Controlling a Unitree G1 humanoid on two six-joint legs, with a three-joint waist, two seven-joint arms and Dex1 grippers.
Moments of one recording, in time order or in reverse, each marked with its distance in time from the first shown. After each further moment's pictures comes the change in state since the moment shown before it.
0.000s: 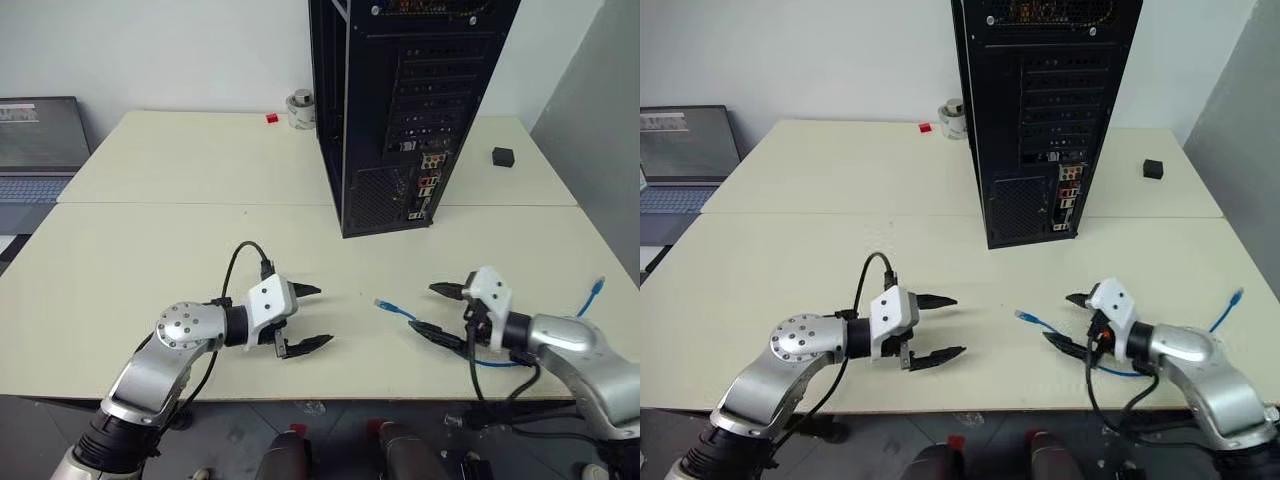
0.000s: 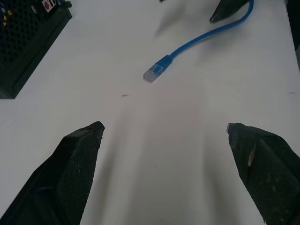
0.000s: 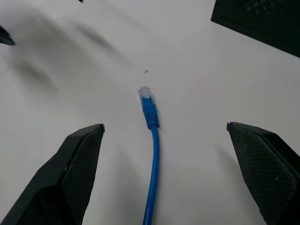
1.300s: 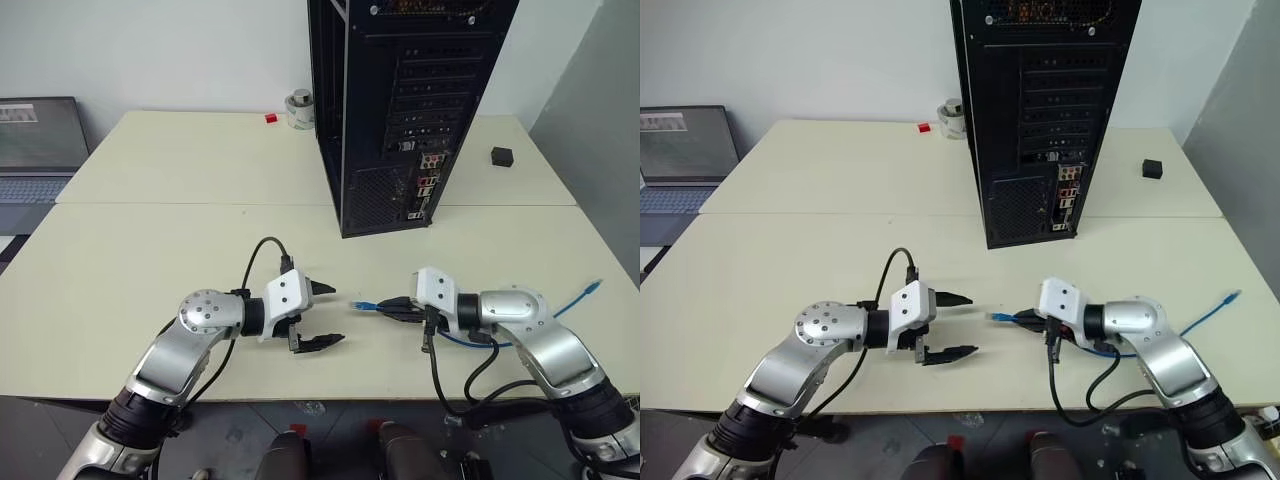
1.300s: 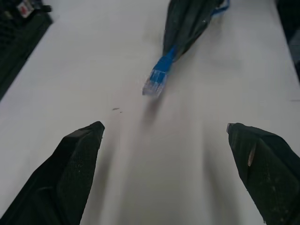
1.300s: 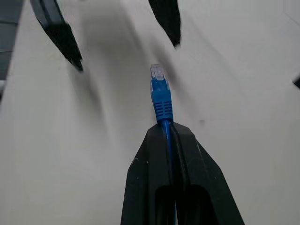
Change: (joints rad) left arm -0.119 -0.043 -0.093 0.109 0.025 -0.011 -0.063; right arm -0.258 0.026 0.209 0.027 -0.153 -0.095 0.230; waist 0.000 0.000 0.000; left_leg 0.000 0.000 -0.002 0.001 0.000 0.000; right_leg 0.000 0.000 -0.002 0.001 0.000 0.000
